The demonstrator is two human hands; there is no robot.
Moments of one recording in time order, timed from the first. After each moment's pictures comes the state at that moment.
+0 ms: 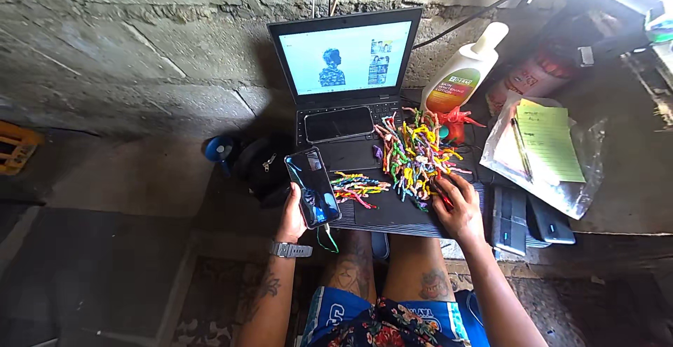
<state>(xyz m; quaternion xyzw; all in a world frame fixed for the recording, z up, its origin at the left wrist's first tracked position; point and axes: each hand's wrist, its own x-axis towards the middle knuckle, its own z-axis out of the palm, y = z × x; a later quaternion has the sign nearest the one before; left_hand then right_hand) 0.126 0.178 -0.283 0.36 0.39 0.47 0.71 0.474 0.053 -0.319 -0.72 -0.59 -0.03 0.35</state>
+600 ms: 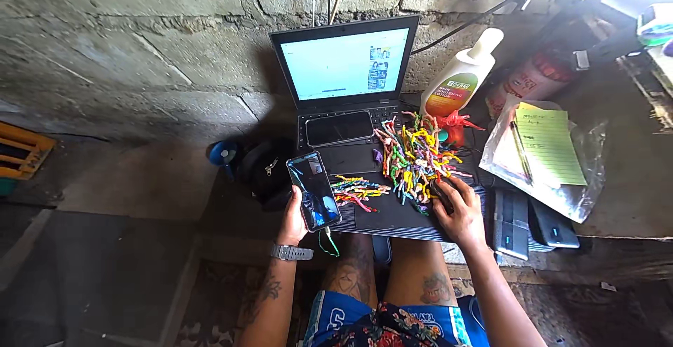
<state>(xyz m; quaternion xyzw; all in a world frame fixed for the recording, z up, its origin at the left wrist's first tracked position) 0.127 0.179 -0.281 0.35 0.39 0.47 0.71 0.473 0.053 -0.319 -0.73 -0.59 -0.03 0.35</state>
